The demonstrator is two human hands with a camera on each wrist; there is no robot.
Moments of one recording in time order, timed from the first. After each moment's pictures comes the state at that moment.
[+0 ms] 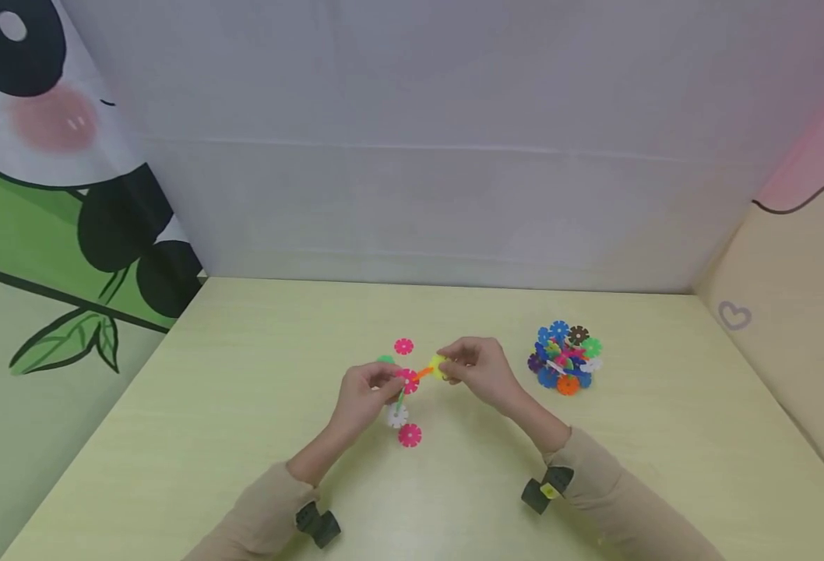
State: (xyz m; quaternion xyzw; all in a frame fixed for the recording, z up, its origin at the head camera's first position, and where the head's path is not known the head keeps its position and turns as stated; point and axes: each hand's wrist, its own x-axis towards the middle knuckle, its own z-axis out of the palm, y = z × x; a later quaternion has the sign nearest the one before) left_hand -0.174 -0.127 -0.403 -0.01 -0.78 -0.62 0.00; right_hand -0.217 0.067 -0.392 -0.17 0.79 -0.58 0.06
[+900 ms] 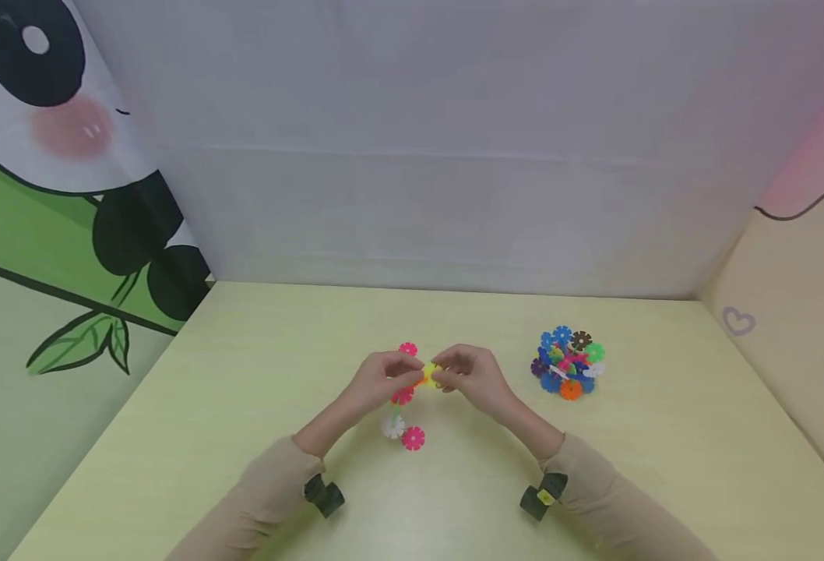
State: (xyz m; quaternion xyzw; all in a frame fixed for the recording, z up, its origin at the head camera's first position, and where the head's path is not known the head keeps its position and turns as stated) left_hand -0.196 -0.134 -0.388 -0.11 -0.83 -0.54 -0.09; right_hand -0.215 0.059 -0.399 -0.20 0.76 -0.61 0.09
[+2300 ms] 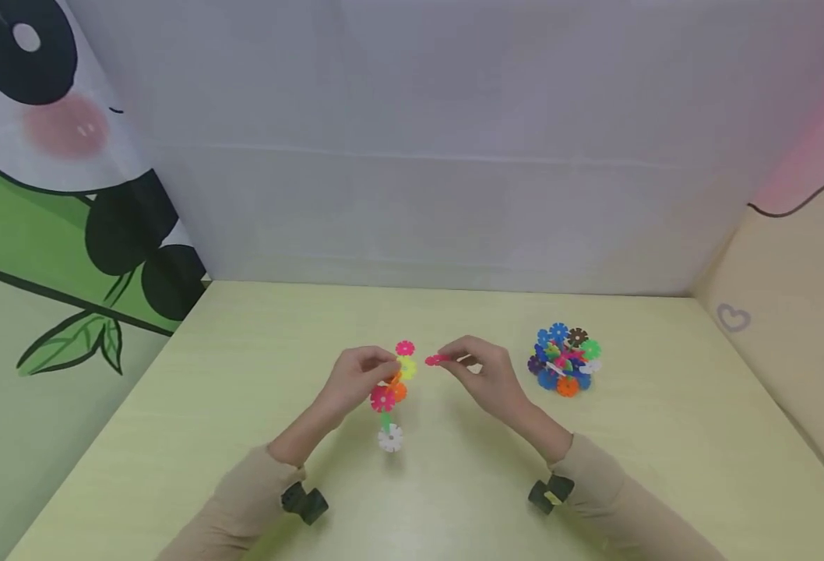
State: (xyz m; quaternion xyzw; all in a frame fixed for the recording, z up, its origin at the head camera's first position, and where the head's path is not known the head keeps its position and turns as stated) left_hand -0.188 -0.146 -0.382 -0.04 -0.81 -0.58 -0.06; right_hand -0.207 0.069 -0.393 -0.35 0.77 -0.51 -0.15
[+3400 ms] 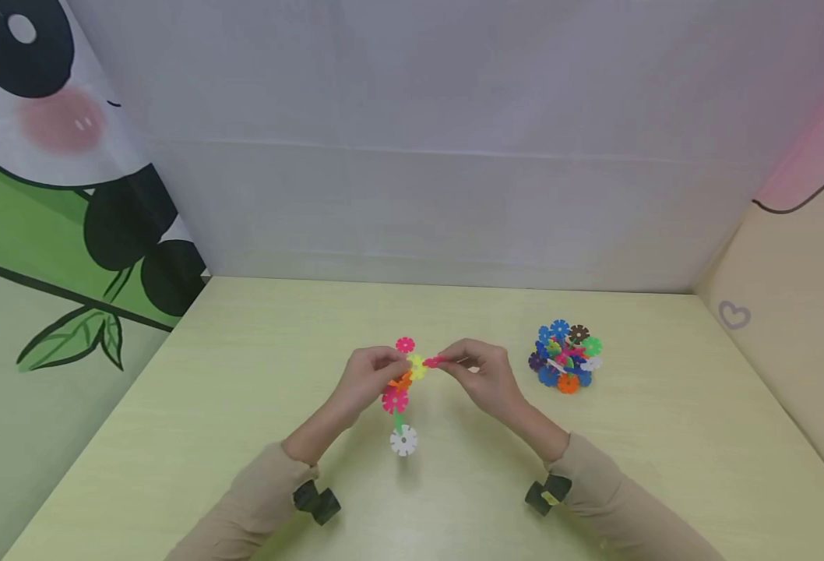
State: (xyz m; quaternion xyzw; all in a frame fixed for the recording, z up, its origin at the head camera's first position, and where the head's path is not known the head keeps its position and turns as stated) left_hand -0.186 -0.129 -0.380 0.00 -0.79 -0.60 -0.07; right_hand -0.190 0.062 -0.368 -0.34 0.75 -0.55 -0.14
